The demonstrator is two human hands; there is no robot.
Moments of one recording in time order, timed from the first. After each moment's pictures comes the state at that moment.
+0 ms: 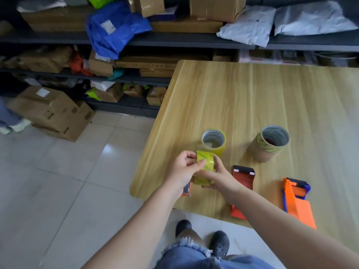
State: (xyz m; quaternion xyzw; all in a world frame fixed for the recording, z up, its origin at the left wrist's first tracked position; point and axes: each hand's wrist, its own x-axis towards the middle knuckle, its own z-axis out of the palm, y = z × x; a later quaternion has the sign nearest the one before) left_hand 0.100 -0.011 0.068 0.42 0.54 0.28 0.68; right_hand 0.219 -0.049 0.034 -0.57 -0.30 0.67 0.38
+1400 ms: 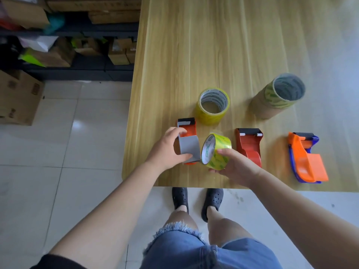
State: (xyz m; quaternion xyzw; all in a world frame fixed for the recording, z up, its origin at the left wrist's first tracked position) left_hand 0.031 0.054 -0.032 0.77 0.44 0.05 0.45; right_hand 0.220 -0.061 -0.036 -0.52 -0.08 0.75 0.40
